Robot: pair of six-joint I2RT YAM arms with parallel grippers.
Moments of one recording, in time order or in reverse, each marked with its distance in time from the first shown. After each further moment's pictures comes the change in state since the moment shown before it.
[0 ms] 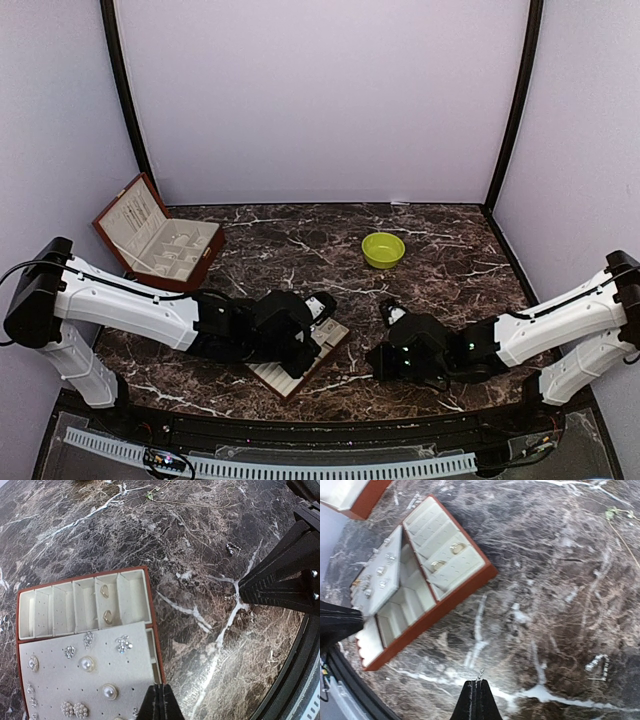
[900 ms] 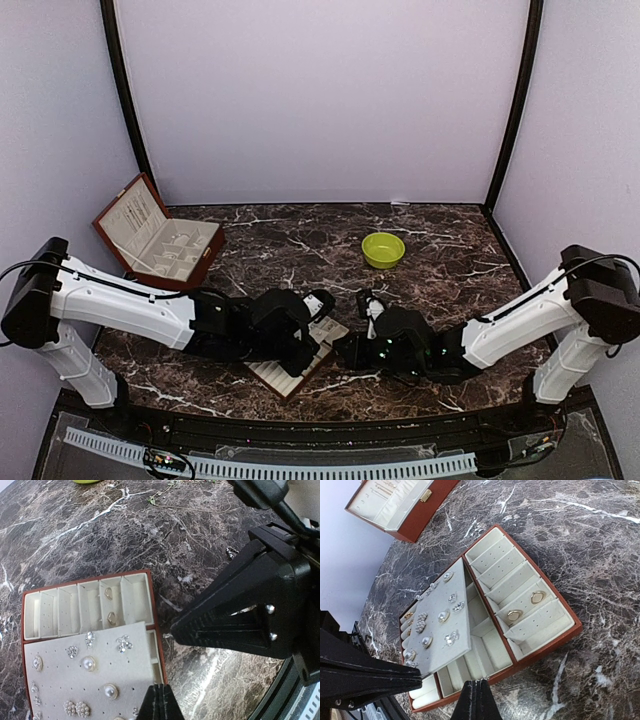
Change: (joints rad) left arm 0.000 -0.017 0.000 -0.007 -0.008 0.000; right arm -0.034 0.221 0.030 0.469 -0.083 -0.037
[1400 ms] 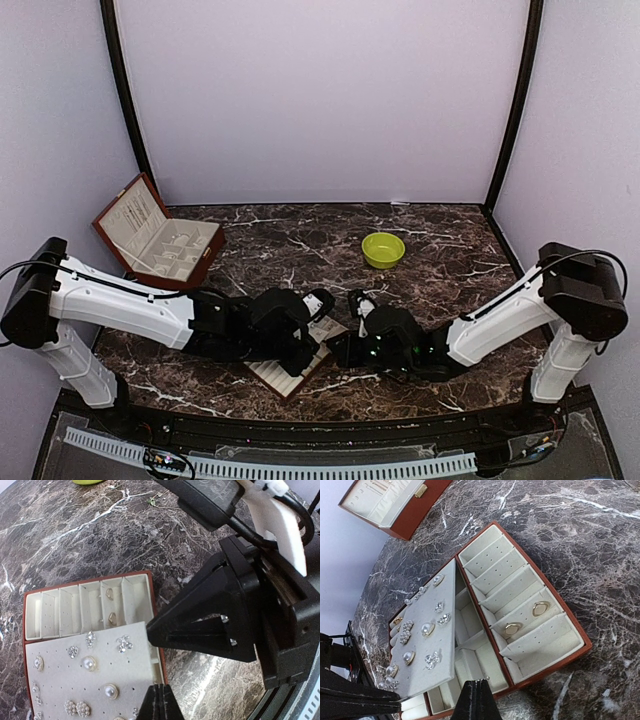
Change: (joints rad) left arm 0.000 -0.006 0.000 -0.001 -0.001 0.000; right arm -0.034 0.112 0.044 0.061 -0.037 -0.032
